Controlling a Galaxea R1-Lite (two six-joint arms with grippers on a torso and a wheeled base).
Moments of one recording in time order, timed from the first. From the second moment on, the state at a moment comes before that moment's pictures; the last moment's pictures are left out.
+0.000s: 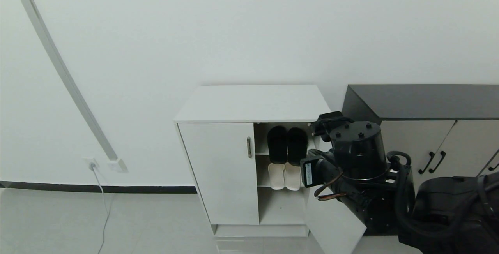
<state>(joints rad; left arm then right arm) 0.00 0.00 0.00 0.00 -0.03 0.01 0.86 1.81 -0.89 -0.58 -0.61 0.18</state>
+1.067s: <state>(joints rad) 0.00 0.00 0.00 0.00 -0.03 0.01 0.83 1.81 -0.87 -0.63 -0.61 0.15</state>
